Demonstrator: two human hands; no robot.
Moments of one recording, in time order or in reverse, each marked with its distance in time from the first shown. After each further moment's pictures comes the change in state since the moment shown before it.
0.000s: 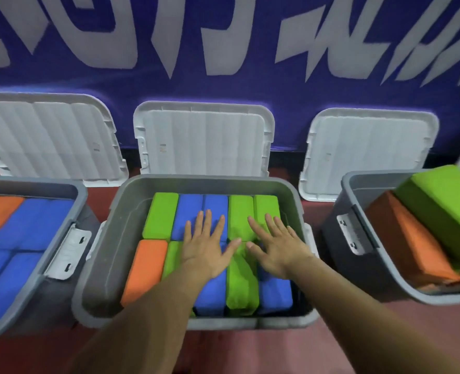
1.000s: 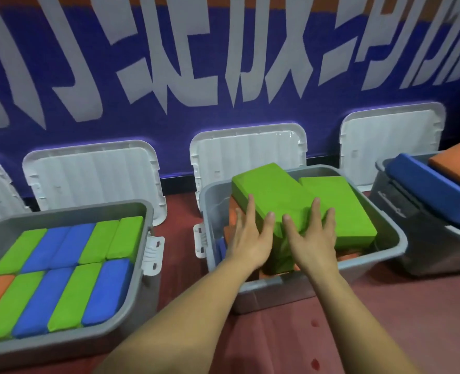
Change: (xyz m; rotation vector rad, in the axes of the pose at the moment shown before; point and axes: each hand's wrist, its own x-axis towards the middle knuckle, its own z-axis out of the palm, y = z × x) left_hand -0.010 0.503 -0.021 -0.742 0.173 0.170; right_hand -0.187 0.393 -0.043 0.789 0.783 0.484
